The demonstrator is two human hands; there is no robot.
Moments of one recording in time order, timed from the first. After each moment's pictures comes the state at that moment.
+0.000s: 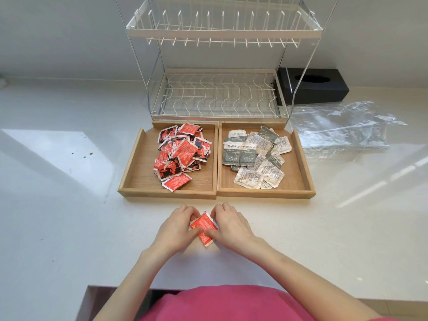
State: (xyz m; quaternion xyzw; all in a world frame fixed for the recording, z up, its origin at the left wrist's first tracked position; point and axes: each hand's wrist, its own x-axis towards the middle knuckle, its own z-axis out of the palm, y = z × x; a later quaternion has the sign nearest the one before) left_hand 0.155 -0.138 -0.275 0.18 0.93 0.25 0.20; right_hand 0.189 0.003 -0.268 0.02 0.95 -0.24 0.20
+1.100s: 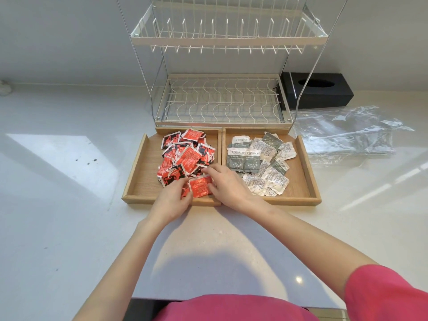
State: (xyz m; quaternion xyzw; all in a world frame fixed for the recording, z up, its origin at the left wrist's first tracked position) left_hand 0.092 -0.138 -0.248 0.13 0.94 0.29 0.14; right_hand 0.105 0.019 -0.239 -0.08 0.97 -0.23 0.07
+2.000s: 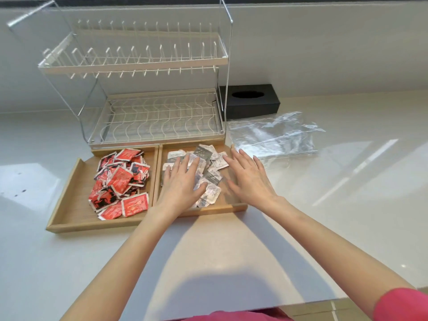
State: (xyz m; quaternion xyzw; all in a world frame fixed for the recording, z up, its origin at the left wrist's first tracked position) left_hand 0.112 0.038 -0.200 0.26 0.95 0.15 0.06; right_hand 0.167 0.209 -0.209 0.03 0.99 -0.16 -0.04
